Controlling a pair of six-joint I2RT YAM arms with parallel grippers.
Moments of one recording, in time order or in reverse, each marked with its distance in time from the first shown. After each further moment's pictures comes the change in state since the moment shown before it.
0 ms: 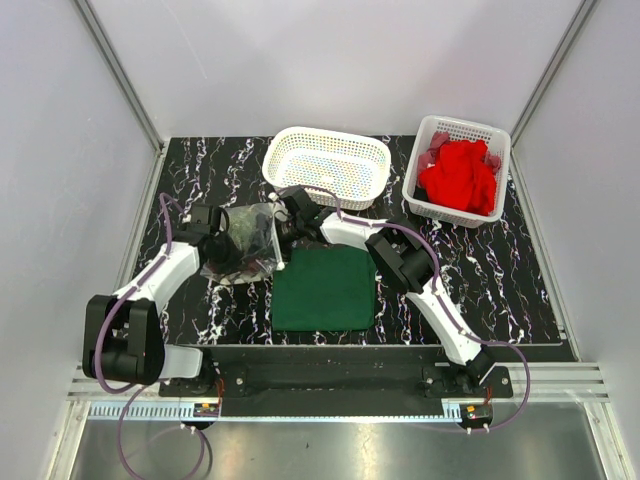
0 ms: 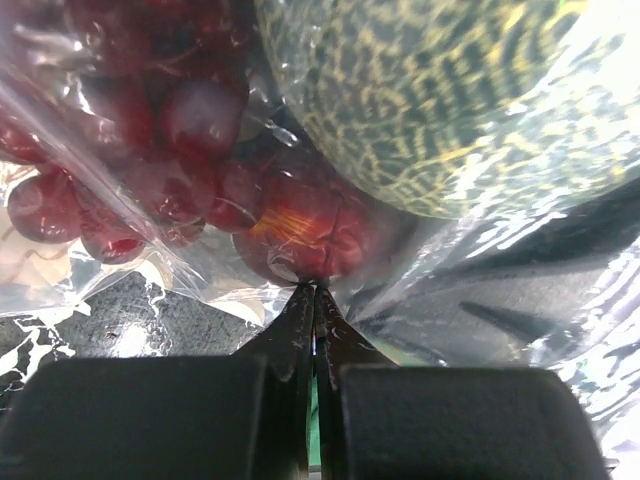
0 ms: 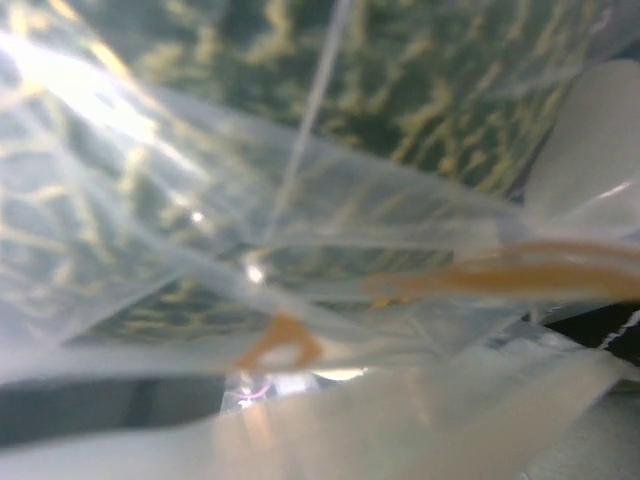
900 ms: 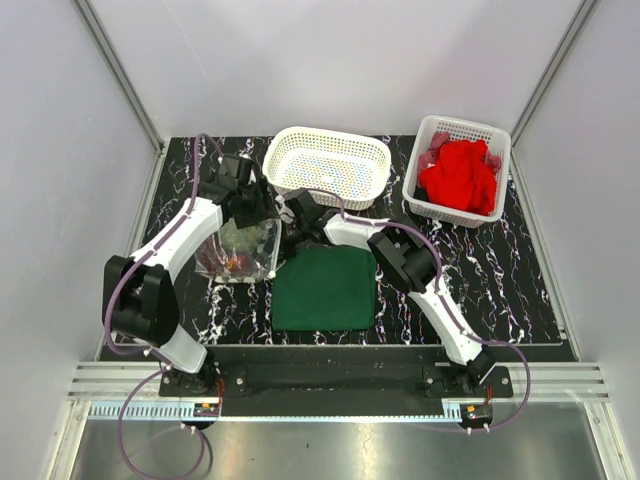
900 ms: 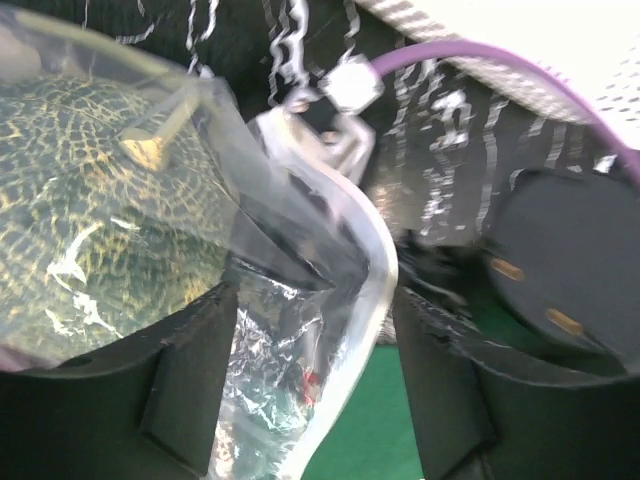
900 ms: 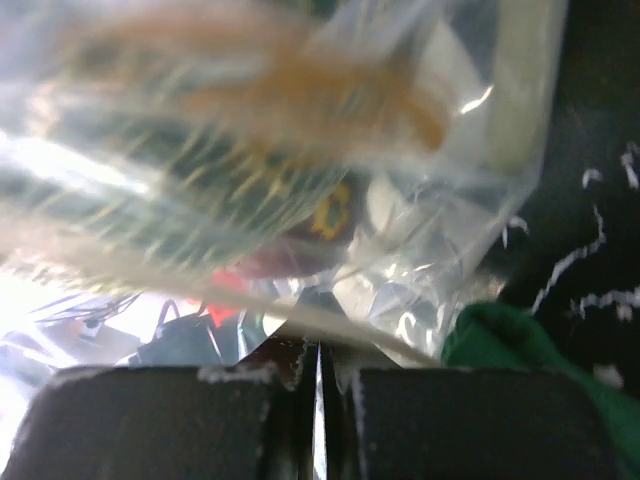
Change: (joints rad) left arm -0.167 0.220 0.463 -0.032 -0.065 0.174; right arm -0.011 -0.013 -0.055 0.007 0.037 0.032
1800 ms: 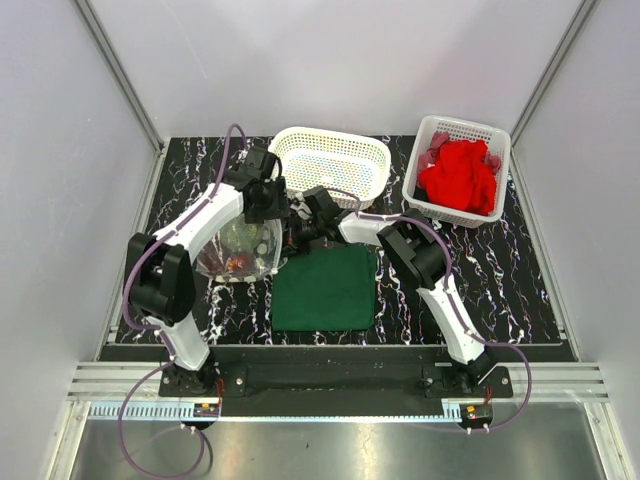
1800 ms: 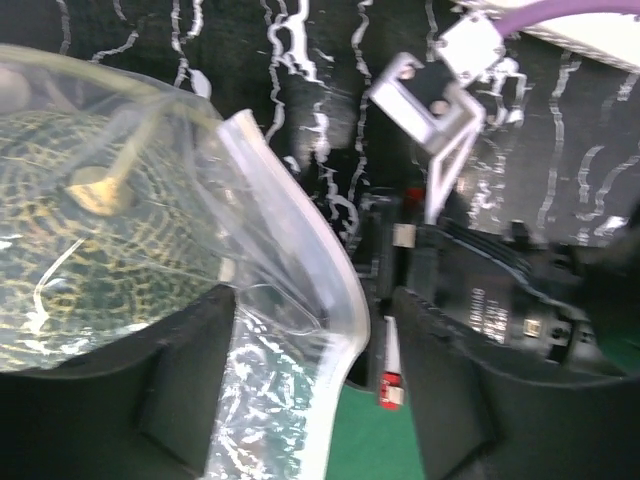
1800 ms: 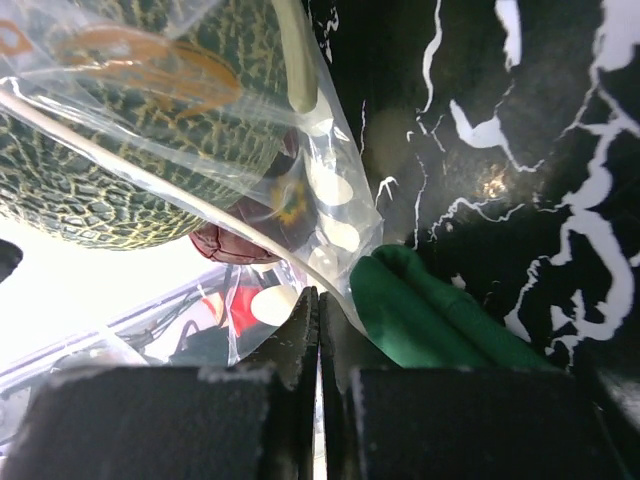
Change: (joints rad) left arm -0.081 0.180 0.172 -0.124 -0.097 0.099; right arm -0.072 -0.072 -0.155 0.098 0.012 0.087
